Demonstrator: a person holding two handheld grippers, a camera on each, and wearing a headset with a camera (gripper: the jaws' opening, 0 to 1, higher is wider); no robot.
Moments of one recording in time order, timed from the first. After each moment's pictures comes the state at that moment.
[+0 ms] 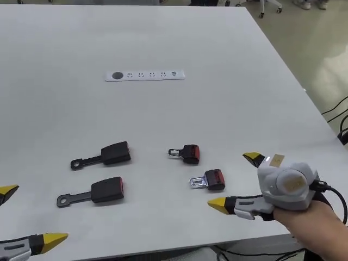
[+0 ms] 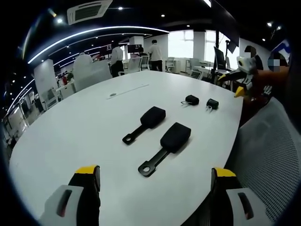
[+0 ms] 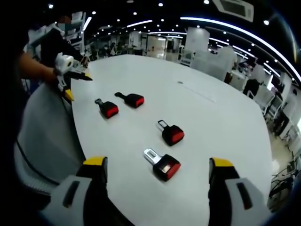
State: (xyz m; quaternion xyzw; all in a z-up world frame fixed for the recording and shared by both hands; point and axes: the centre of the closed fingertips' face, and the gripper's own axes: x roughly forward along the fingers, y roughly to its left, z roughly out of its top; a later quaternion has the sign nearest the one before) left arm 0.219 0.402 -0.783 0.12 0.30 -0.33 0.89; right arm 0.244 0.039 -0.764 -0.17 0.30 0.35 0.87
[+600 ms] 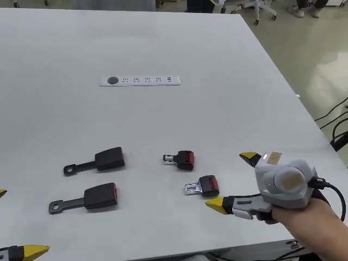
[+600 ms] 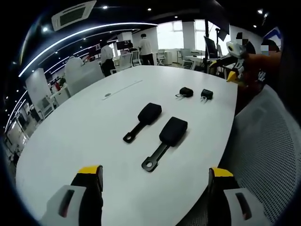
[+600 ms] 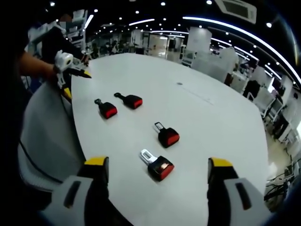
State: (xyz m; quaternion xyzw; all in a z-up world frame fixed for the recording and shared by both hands) left arm 0.215 0.412 -0.772 0.18 0.32 -0.34 0.87; right arm 0.250 0.030 -0.752 -0.19 0.31 0.35 0.86
